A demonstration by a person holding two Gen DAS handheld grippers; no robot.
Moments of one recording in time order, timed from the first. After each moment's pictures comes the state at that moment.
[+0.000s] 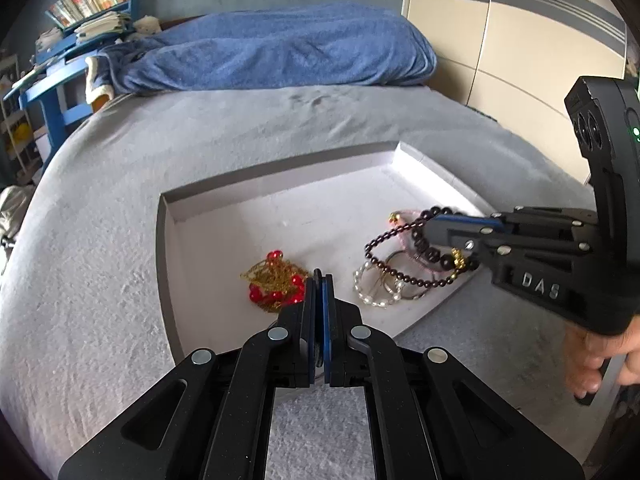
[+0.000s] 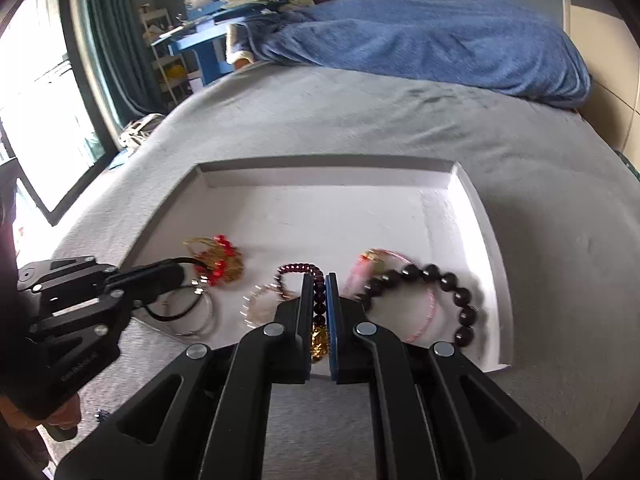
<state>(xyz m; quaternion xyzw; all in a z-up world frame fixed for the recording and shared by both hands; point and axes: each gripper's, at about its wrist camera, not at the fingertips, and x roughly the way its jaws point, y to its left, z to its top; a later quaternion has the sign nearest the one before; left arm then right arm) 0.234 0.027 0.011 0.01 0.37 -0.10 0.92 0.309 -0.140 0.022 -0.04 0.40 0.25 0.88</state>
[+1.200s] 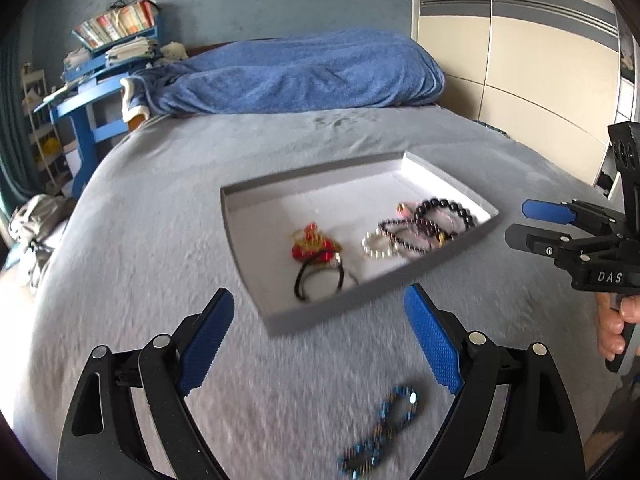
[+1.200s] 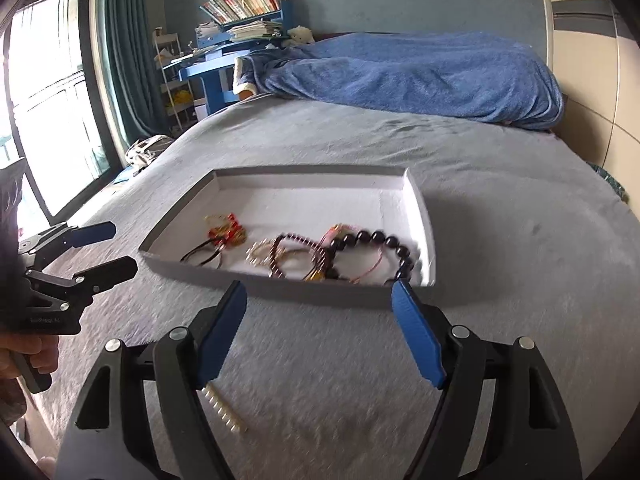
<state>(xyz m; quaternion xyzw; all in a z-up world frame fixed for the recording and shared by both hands) 0.150 0.045 0.027 0.02 0.33 -0.06 0.94 0.226 -0.201 0.042 -0.04 0.34 0.26 0.91</state>
